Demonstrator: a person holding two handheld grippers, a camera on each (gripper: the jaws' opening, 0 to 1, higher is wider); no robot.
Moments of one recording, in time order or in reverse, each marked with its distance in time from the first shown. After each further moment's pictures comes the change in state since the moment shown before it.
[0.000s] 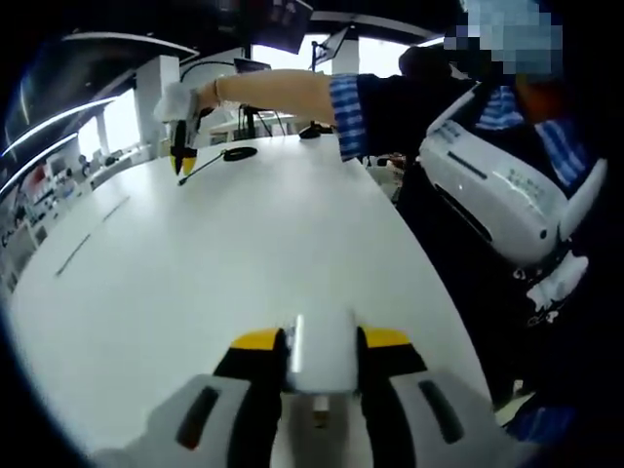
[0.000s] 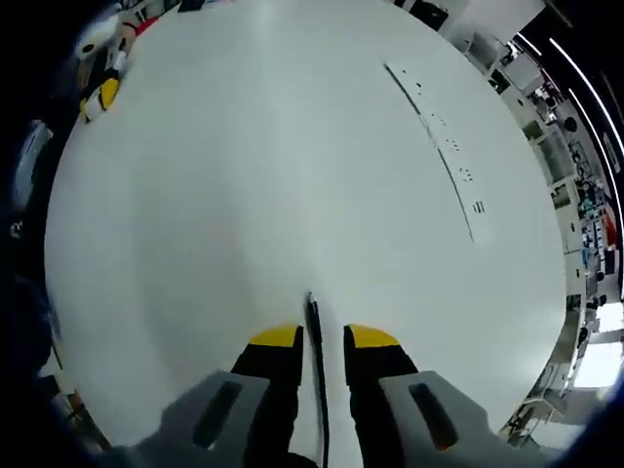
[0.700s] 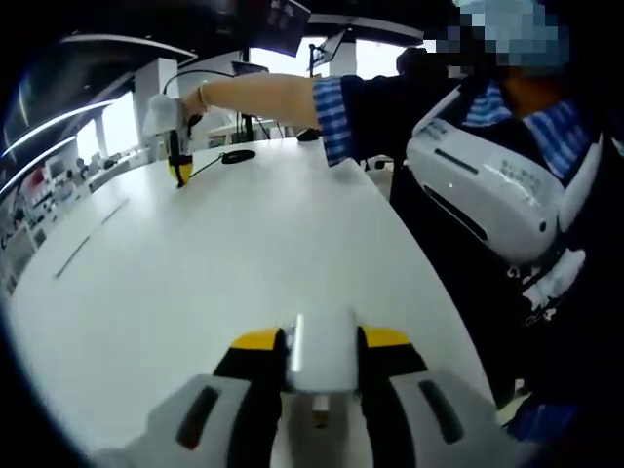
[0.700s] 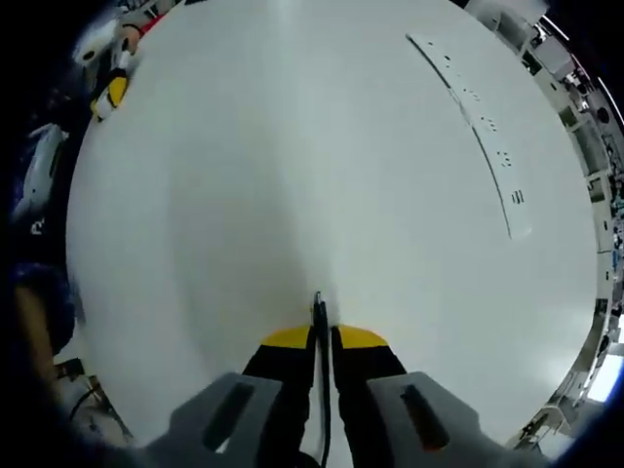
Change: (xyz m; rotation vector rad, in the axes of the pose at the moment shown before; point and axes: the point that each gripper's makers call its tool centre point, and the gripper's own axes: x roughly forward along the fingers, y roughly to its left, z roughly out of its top) left arm 0.000 -0.001 0.000 0.007 -0.013 -0.008; right arm 0.011 0.008 -0.006 0.000 0.083 0.173
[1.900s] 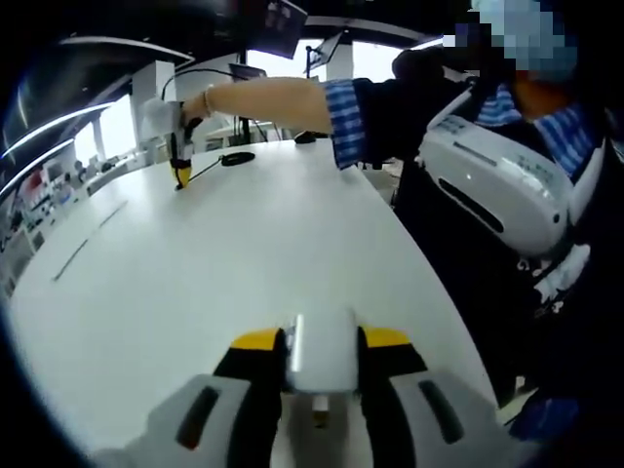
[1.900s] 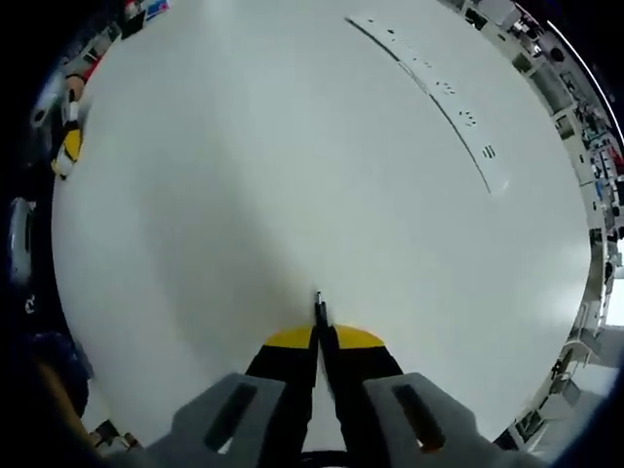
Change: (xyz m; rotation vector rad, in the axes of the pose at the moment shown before) left arm -0.001 0.001 0.000 0.010 -0.011 -0.011; right arm -0.001 0.017 0.001 0.251 0.003 -0.080
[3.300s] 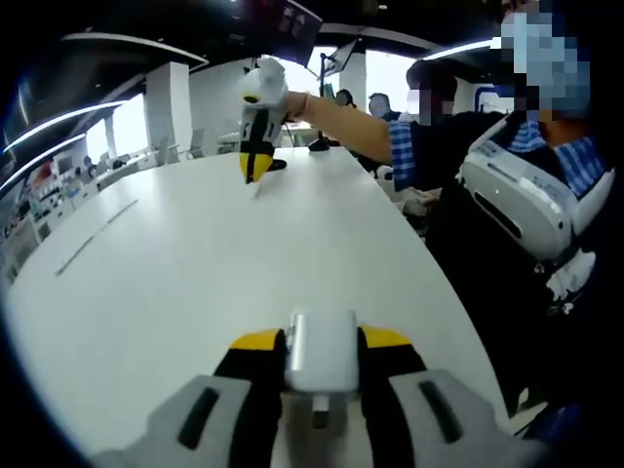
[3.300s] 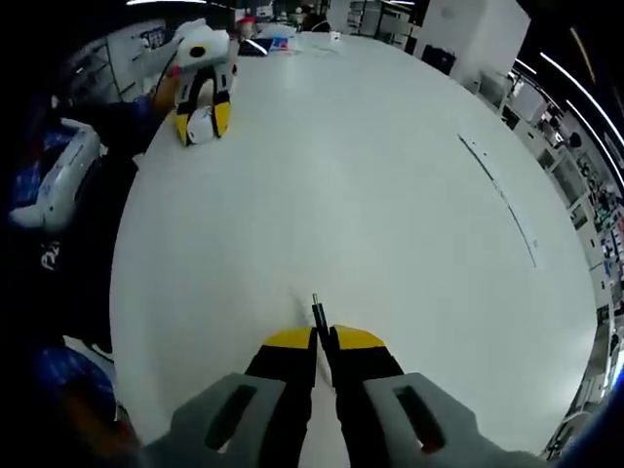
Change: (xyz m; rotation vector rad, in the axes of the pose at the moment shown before) left arm 0.007 0.012 0.007 -0.044 -0.041 0.040; right arm -0.042 0.165 -0.010 -0.270 -0.412 0.069
